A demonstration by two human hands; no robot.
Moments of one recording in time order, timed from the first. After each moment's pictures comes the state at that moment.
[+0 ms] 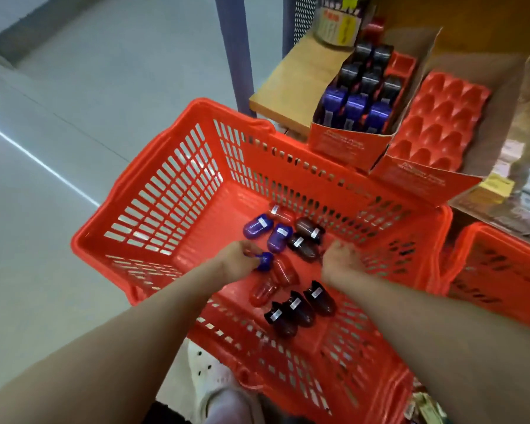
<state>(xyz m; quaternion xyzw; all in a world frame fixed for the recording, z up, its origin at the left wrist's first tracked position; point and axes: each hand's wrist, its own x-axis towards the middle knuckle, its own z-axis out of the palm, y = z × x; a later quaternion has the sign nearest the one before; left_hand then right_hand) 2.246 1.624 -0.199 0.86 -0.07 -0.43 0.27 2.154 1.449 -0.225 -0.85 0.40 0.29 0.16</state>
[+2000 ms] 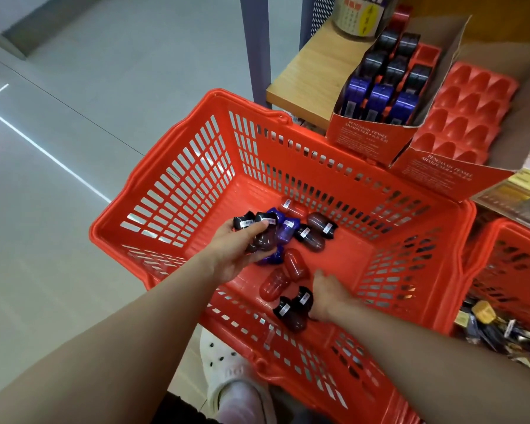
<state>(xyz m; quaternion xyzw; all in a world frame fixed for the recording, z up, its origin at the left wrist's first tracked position) 2.254 1.637 -0.180 0.58 0.24 -0.41 0.66 2.120 1.503 -0.234 -0.85 0.26 0.41 0.21</state>
